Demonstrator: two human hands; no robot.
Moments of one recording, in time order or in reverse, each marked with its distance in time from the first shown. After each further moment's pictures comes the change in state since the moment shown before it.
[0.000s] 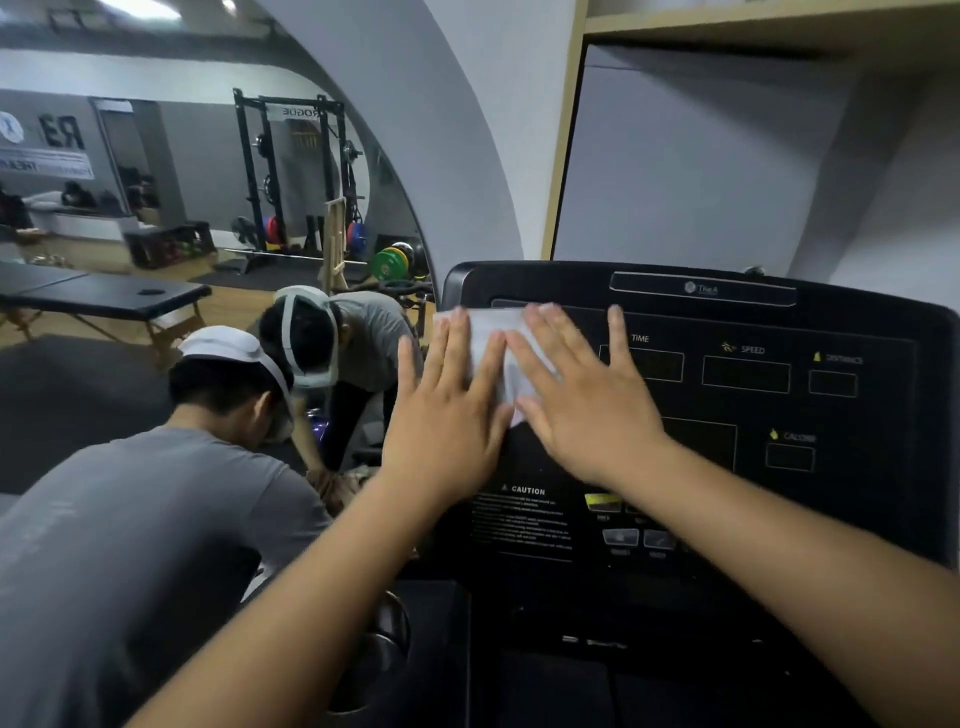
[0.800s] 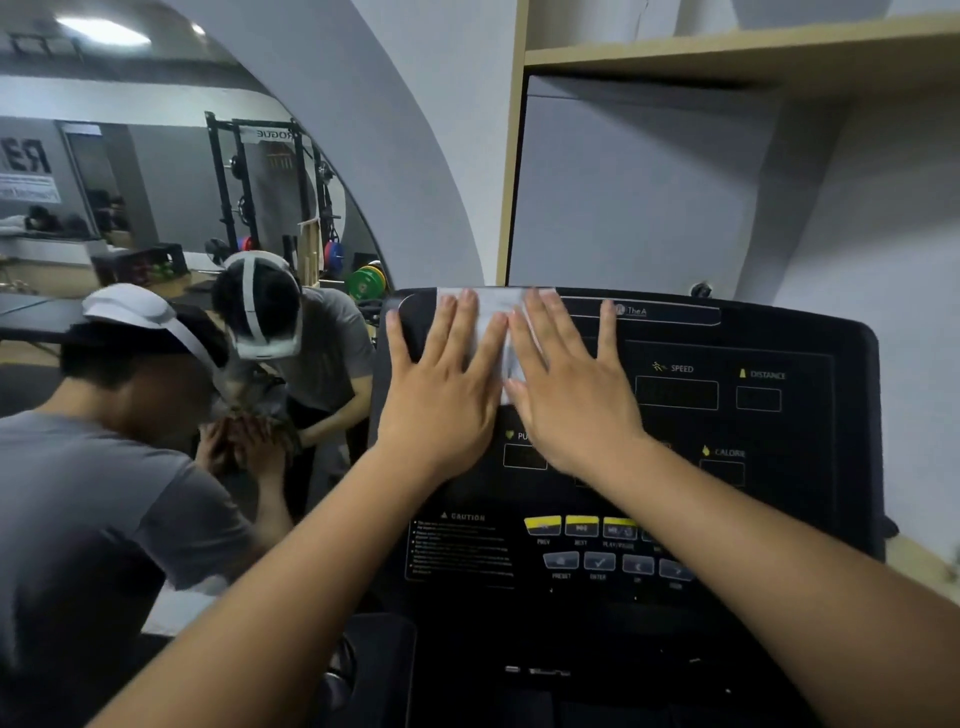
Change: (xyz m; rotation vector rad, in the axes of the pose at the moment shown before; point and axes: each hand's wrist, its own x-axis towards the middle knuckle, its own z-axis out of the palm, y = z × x) left_hand 0.054 0.037 -0.009 0.041 0.059 0.085; right_hand 0.001 0.046 -0.006 0.033 -0.013 0.134
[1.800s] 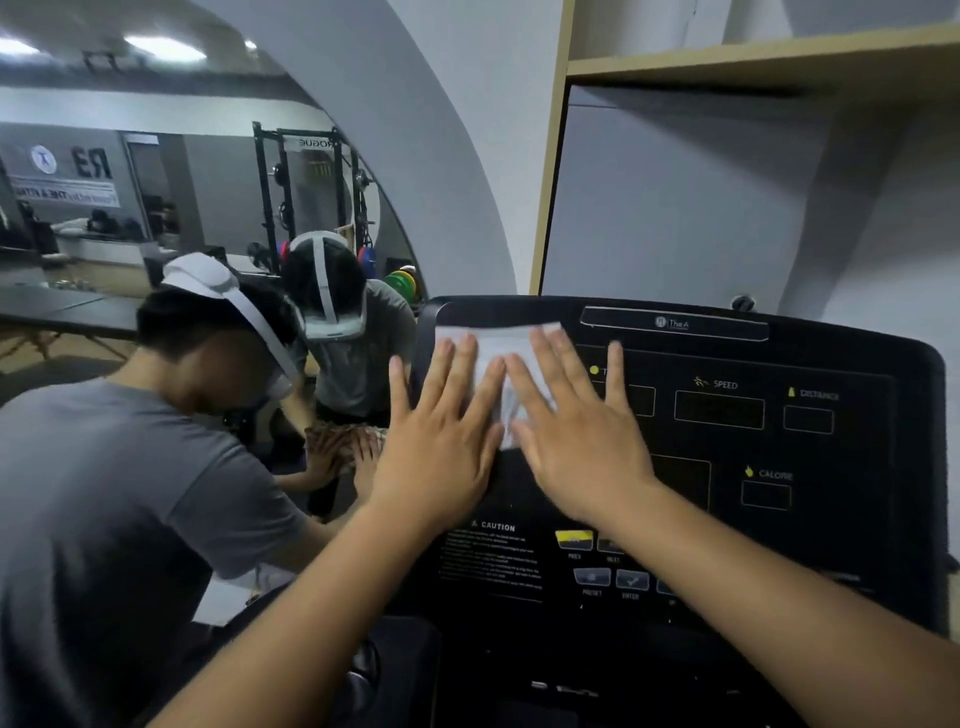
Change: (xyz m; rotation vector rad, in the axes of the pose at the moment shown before) left_hand -0.045 -0.014 0.011 -0.025 -0.005 -0.043; right_hand -0.011 -0.026 0.015 0.076 0.038 -0.075
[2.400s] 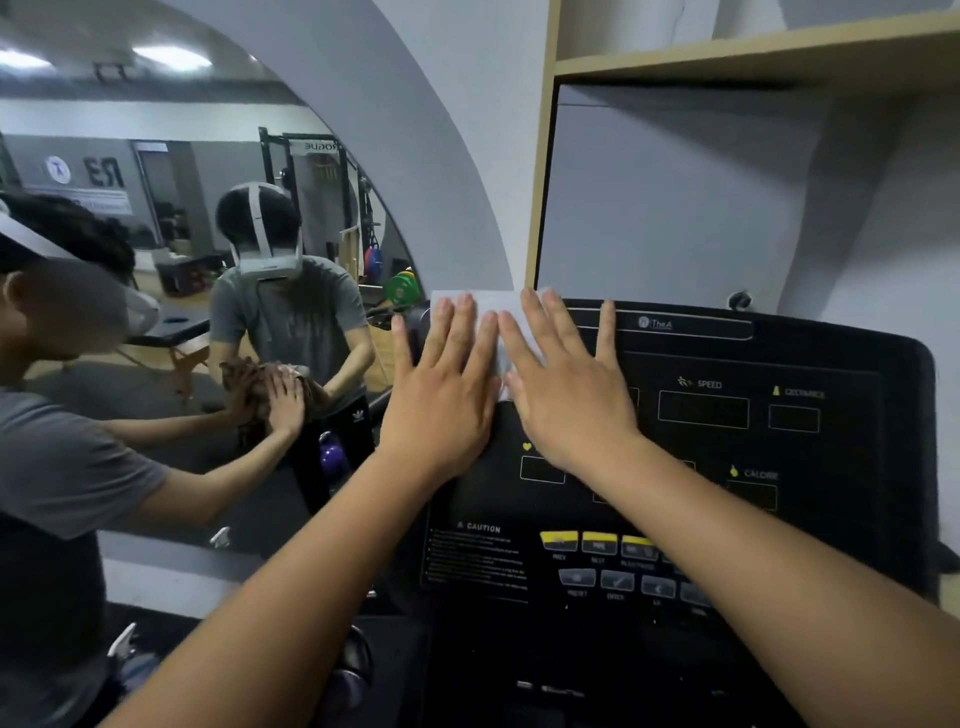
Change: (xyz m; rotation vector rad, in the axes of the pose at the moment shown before) left_hand 0.044 0.003 -0.011 0.040 0.055 -0.024; right_hand 0.031 0.017 -0.013 0.013 0.025 0.041
